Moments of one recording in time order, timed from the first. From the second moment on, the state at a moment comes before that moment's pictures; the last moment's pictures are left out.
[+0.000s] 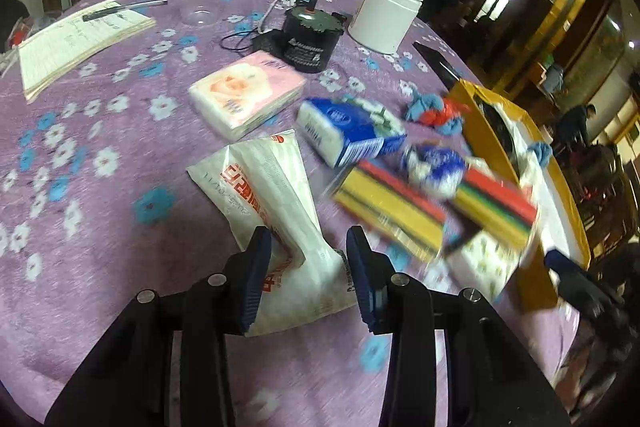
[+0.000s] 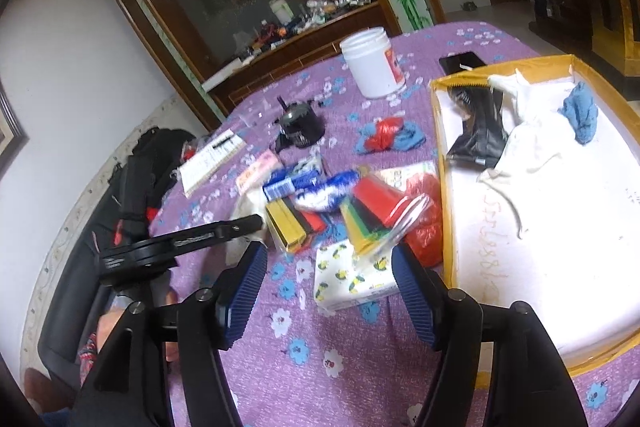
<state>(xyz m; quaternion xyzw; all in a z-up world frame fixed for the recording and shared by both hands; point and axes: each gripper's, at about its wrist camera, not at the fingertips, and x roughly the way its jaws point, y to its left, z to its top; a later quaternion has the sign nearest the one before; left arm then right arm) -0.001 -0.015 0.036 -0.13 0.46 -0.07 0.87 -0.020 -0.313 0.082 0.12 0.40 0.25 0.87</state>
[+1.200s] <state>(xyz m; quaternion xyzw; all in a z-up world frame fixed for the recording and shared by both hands) -0.026 -0.026 0.033 -0.06 0.47 -0.07 0.88 -0.027 -0.254 0.065 -0.08 0.41 0.20 0.89</state>
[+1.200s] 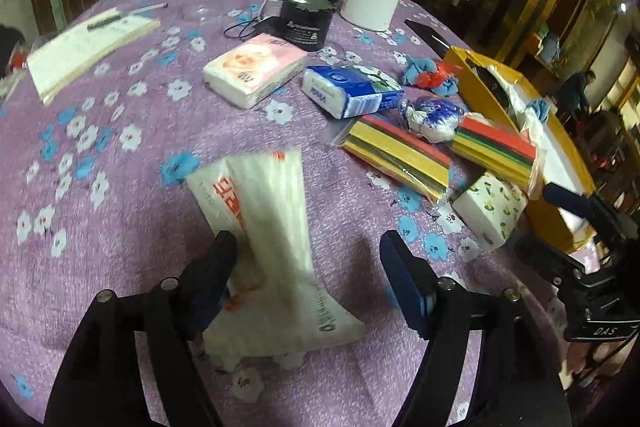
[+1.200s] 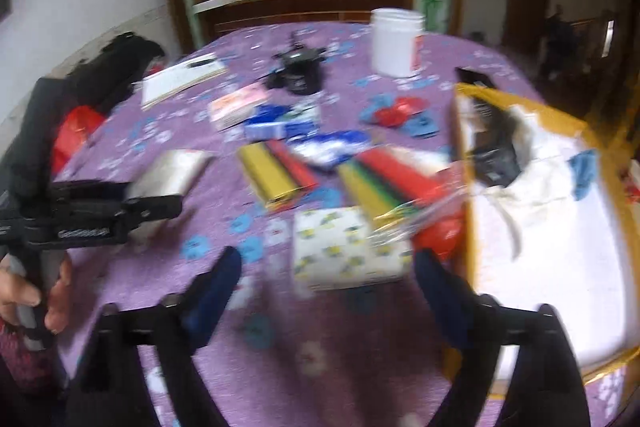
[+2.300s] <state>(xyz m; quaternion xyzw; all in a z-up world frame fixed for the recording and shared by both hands) -0.057 -0.023 0.056 -0.09 0.35 -0.11 0.93 -0.032 -0.252 0.060 -0.01 0.36 0.25 0.90</state>
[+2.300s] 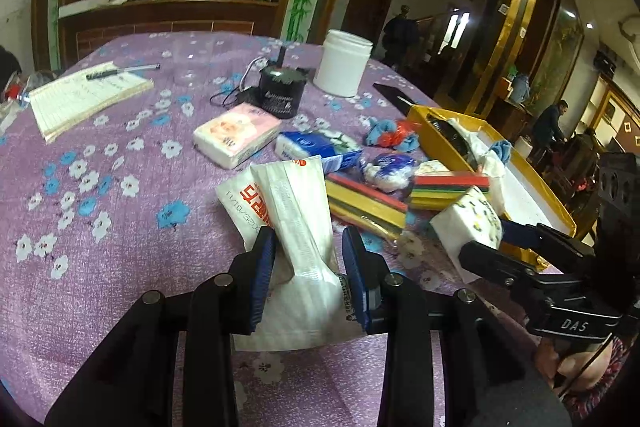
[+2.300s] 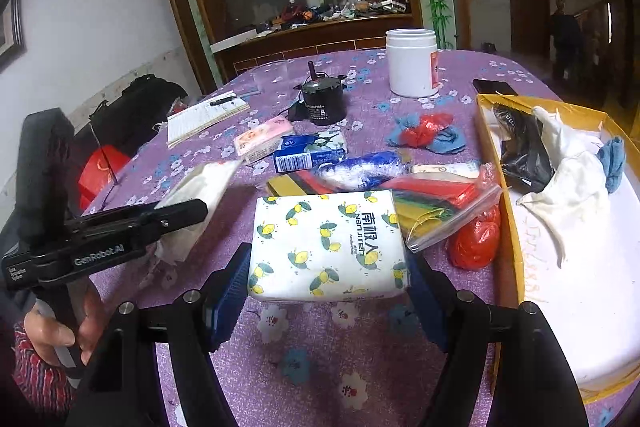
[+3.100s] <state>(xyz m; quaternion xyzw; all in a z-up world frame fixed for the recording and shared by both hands) -0.052 -0.153 0.110 -0.04 0.35 -0.24 0.90 -0.034 -0.382 0.112 0.11 0.29 0.16 0.94</state>
